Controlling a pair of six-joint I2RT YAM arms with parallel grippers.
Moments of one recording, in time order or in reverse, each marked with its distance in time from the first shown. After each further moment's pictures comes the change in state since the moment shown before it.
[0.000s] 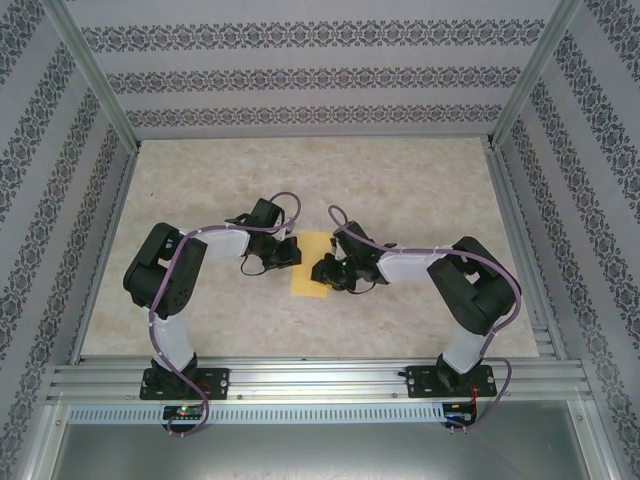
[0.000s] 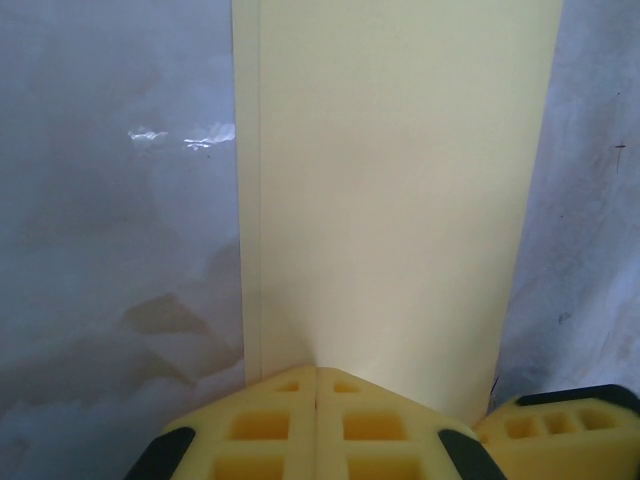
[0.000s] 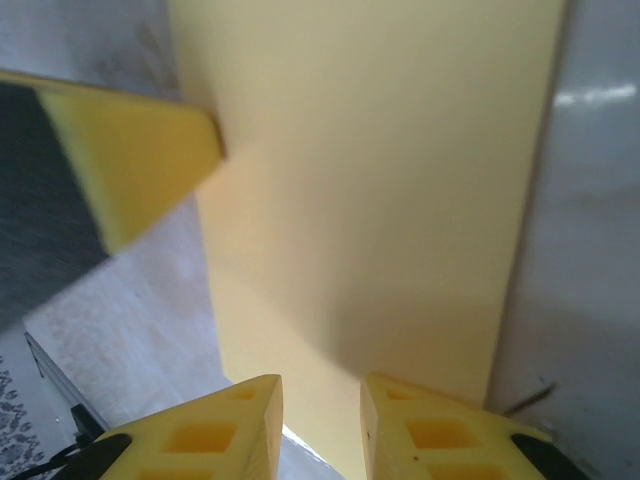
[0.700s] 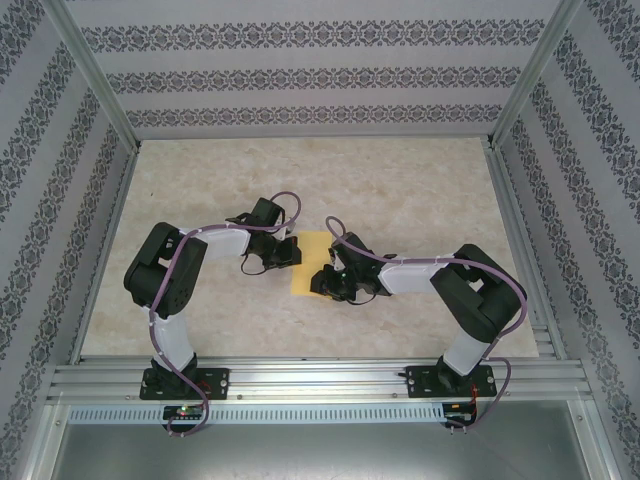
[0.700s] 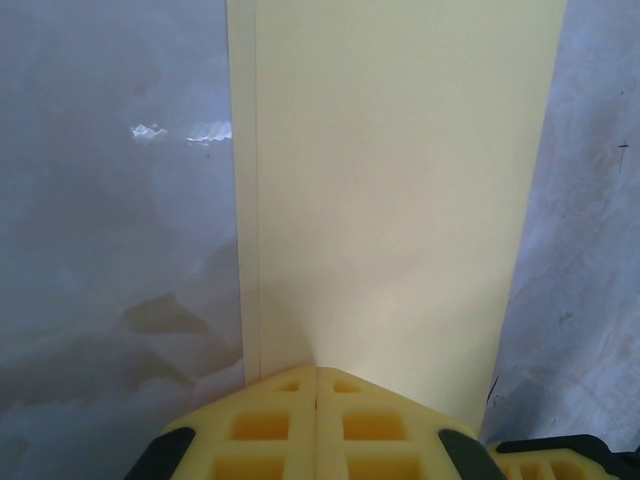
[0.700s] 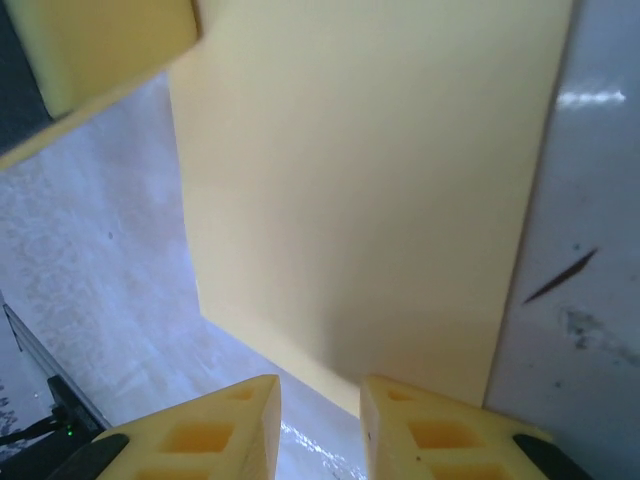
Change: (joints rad) left arm 0.000 0.003 0.011 -0.018 -0.001 0.001; right arm 0.065 -0.045 -0.068 0.041 0.023 0.013
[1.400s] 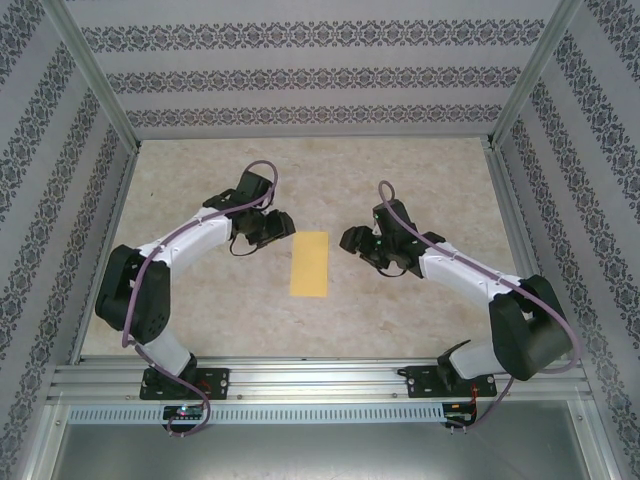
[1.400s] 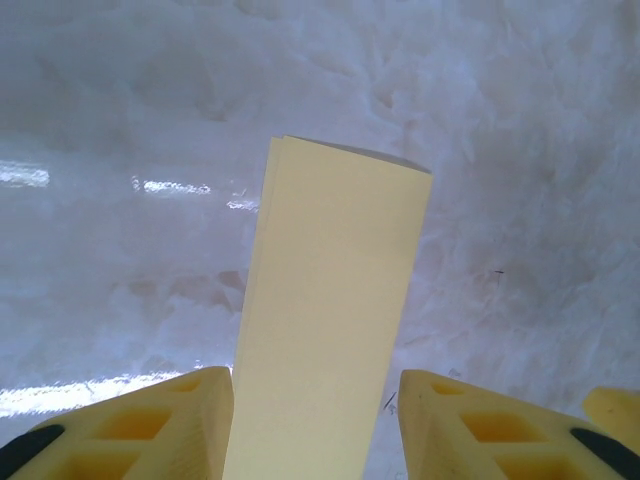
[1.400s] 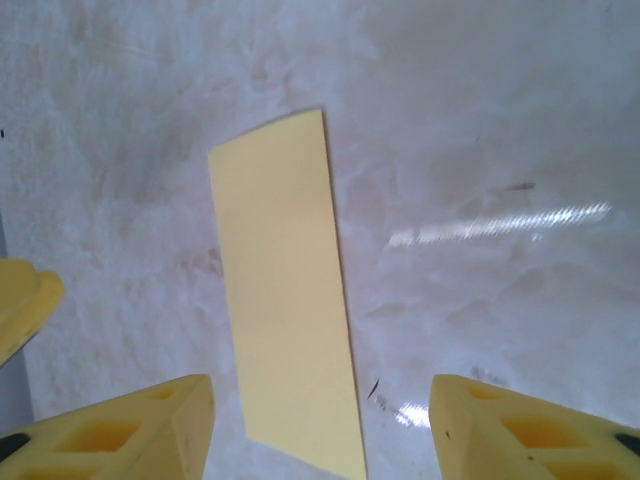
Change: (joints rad) left arm 0.029 -0.218 0.172 -0.306 -0.228 -0.209; right arm -0.240 -0.295 0.080 -0.282 0.166 -0.061
